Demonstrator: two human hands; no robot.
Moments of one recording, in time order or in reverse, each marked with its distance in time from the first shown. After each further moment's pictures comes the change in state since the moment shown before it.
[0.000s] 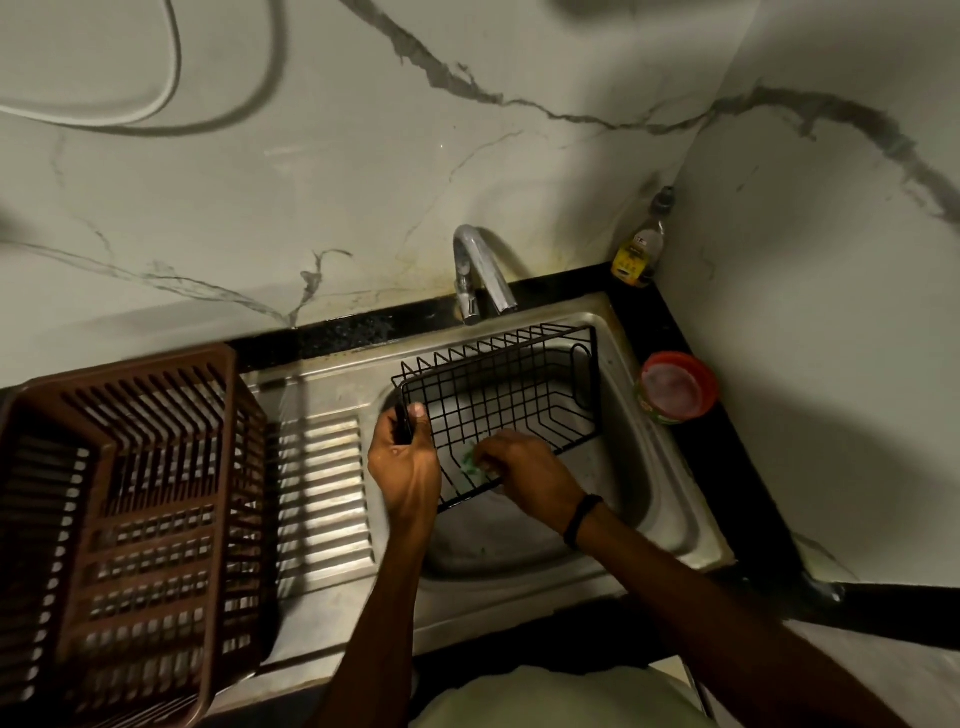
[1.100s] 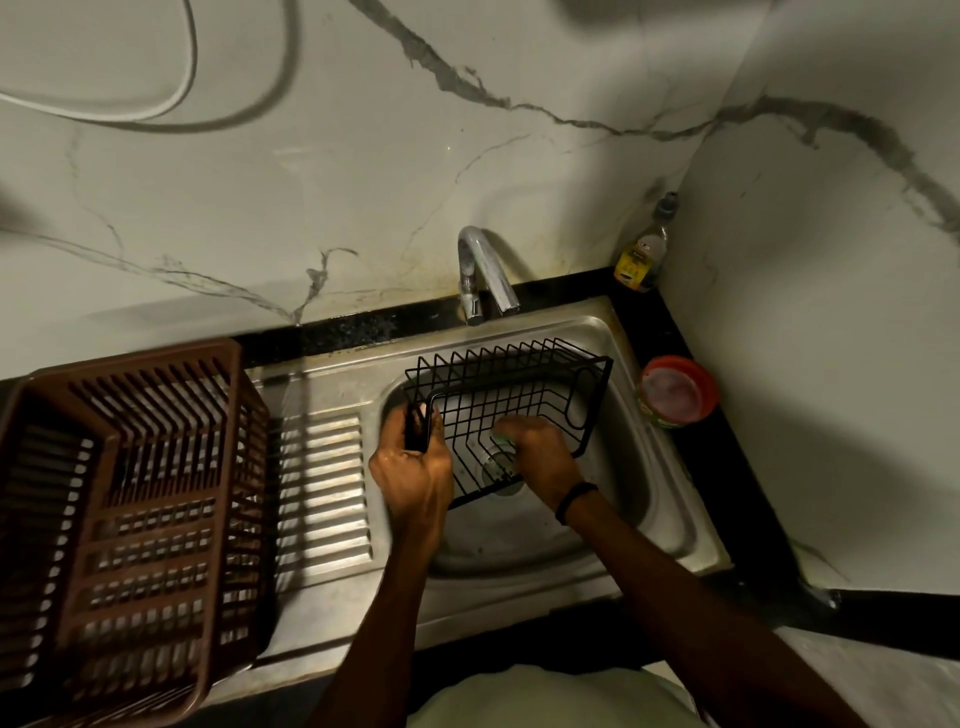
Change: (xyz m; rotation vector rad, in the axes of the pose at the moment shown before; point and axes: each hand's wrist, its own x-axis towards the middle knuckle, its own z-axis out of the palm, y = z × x) left_hand -0.021 0.025 -0.007 0.147 -0.008 0.226; right_hand 0.013 0.032 0.002 -0.055 0.110 0.087
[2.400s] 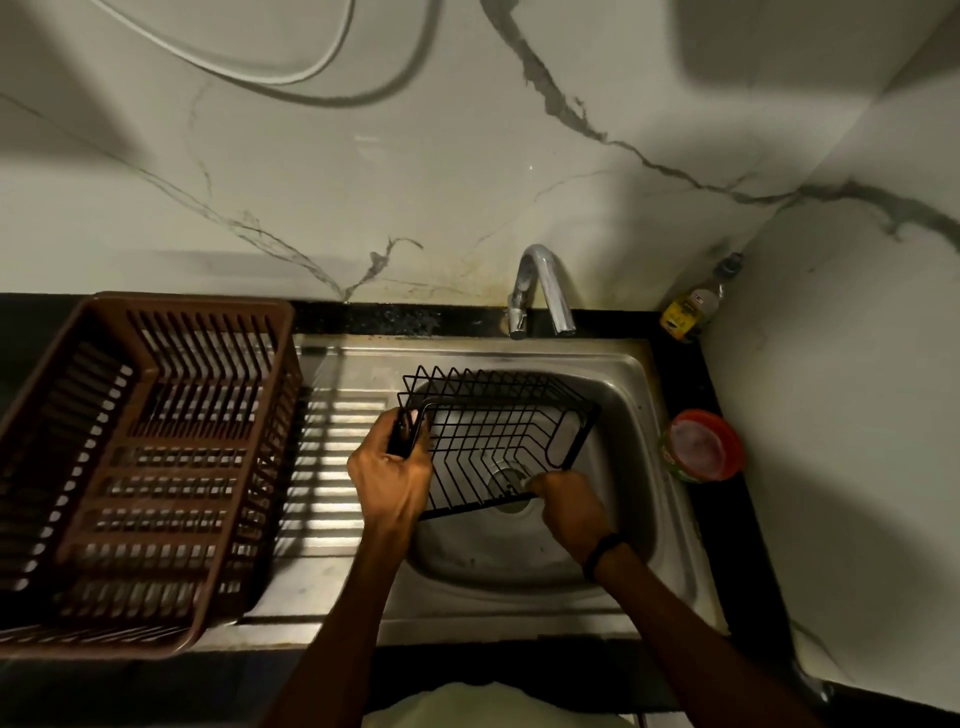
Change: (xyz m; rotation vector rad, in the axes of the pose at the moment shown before) left_hand 0.012 -0.021 -0.042 0.018 0.060 -0.089; right_hand -0.024 -0.002 -0.004 -0.229 -0.283 0.130
